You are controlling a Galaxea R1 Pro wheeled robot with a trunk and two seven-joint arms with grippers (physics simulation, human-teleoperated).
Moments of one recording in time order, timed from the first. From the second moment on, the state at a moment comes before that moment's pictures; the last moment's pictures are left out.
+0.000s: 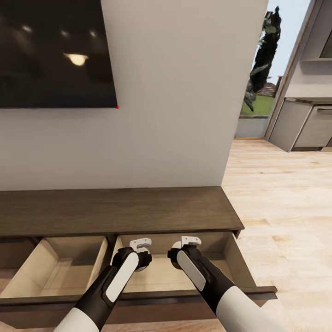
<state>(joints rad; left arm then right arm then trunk) -0.50 -0.09 -0.39 -1.09 0.78 0.73 0.72 -0.65 0.15 0.57 -0.81 -0.79 0.57 -0.65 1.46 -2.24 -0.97</state>
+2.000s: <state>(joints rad) -0.50 -0.10 -0.39 -1.09 0.78 0.67 0.73 -0.65 0.15 0.62 -0.81 -0.79 0.42 -0.61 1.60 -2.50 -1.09</state>
